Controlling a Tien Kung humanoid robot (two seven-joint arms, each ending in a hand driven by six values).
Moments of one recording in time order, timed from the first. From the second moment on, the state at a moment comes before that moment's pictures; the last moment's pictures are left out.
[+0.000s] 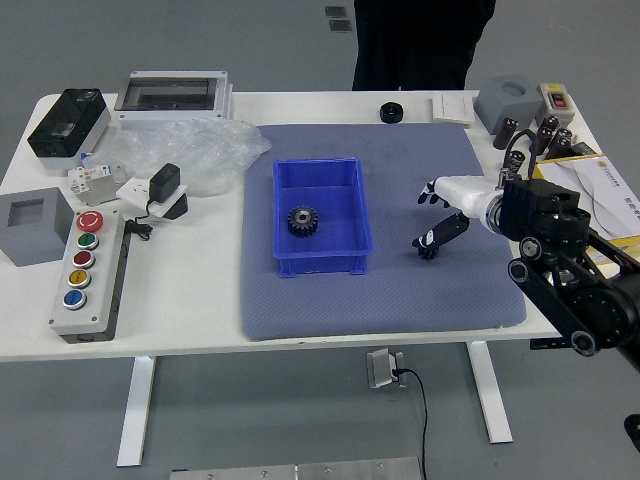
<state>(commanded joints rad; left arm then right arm) -0.17 0.15 -0.74 -0.18 1.02 -0.09 0.24 0.57 -0.32 0.99 1.24 -2.11 0.46 -0.33</state>
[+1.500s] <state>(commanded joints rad) -0.16 0.15 -0.74 -0.18 1.03 -0.09 0.24 0.54 -0.29 0.96 1.18 -2.12 0.42 -0.34</state>
